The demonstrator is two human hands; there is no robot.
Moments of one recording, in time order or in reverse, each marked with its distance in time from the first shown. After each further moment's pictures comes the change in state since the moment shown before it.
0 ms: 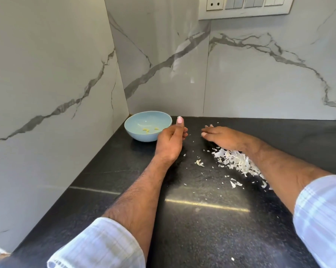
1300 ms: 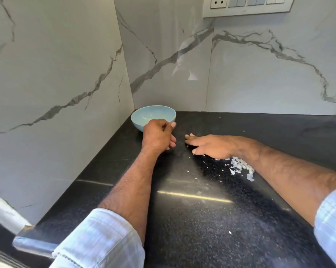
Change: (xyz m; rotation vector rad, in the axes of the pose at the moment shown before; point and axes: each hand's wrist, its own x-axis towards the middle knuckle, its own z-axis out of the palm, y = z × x) left_hand -0.019 0.026 -0.049 0.332 0.081 -0.122; right_hand -0.043 -0.053 0.029 -0.256 -0.299 -0.224
